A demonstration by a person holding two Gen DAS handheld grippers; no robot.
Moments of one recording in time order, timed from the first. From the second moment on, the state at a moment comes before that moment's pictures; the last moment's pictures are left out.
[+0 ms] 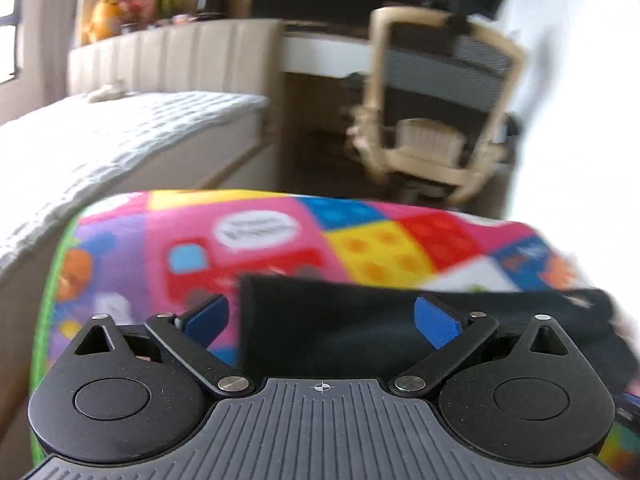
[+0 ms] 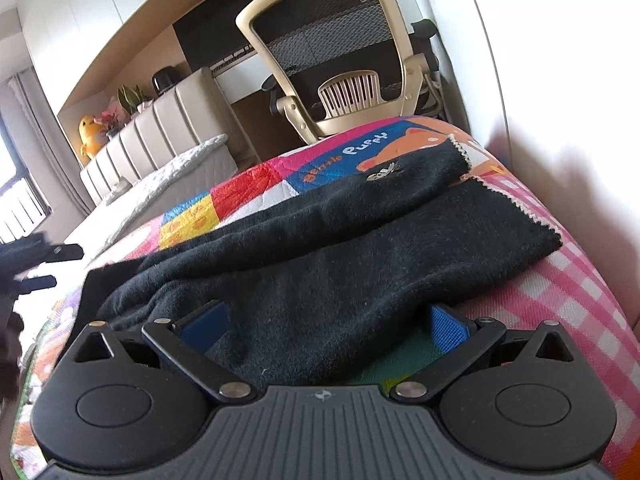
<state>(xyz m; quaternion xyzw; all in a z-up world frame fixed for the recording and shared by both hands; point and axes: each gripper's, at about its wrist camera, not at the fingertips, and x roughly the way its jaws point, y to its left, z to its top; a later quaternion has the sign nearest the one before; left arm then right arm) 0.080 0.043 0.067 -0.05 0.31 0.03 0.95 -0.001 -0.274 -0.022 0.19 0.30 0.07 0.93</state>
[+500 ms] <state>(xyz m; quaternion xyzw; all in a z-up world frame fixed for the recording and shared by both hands) 0.148 0.068 0.021 -0.10 0.38 0.04 0.92 0.008 -0.276 0.005 0.13 0.28 0.04 0.95</state>
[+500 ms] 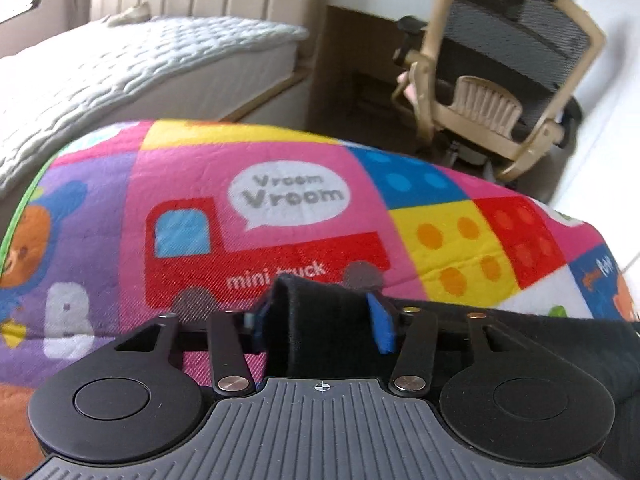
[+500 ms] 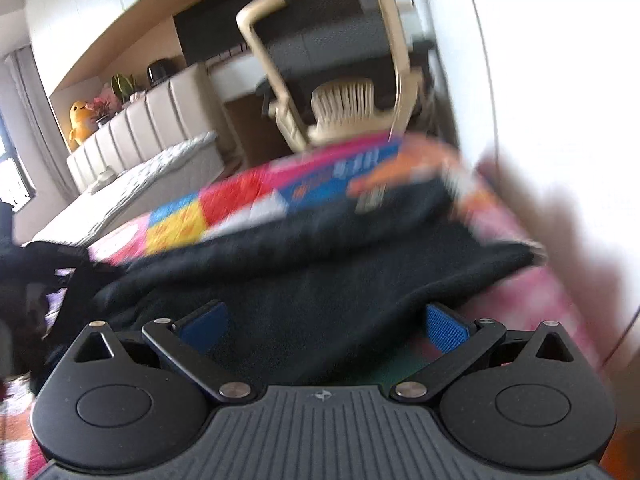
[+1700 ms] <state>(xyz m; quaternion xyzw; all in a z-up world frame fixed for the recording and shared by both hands) -0.045 0.112 0.046 -0.12 0.34 -0.03 0.93 -0.029 -0.357 0.034 0.03 0.26 -0.09 0.96</state>
